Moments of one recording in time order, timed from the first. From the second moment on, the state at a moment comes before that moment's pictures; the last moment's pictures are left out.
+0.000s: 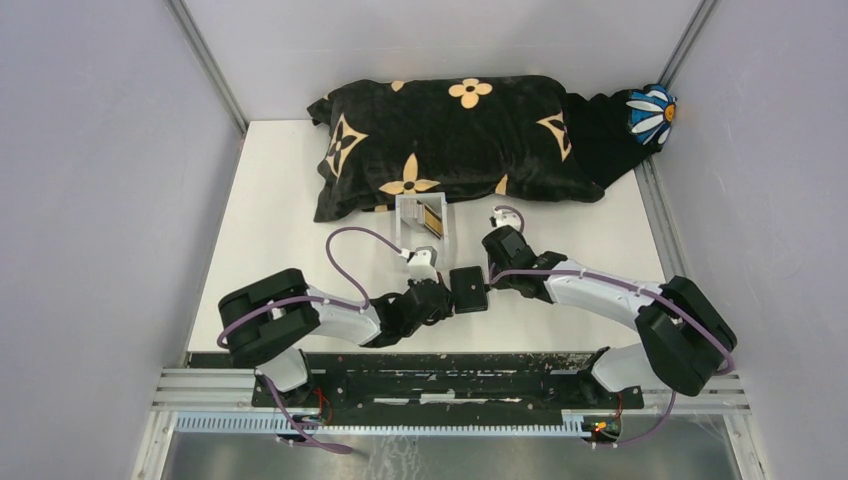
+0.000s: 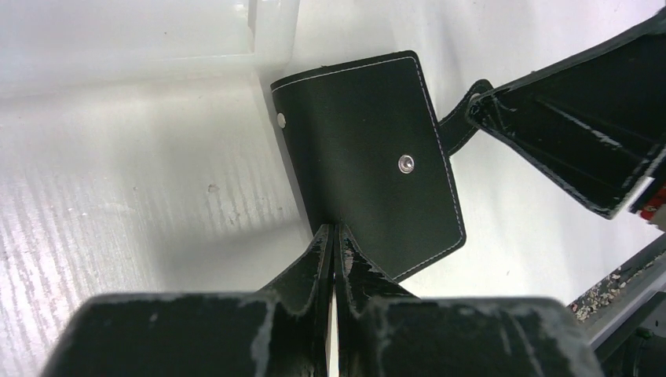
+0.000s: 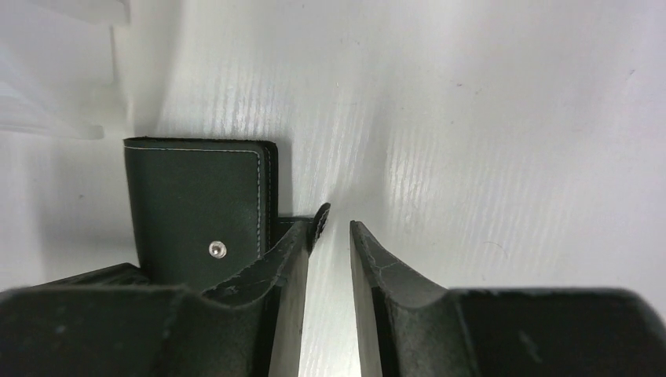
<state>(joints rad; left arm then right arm) -1.13 1.61 0.53 0.48 -0.45 -0.91 0.73 1.41 0.70 -0.26 0.32 0.52</state>
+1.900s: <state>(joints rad) -1.13 1.66 0.57 0.49 -0.44 -0.91 0.74 1.41 0.77 -0.33 0.29 0.52</state>
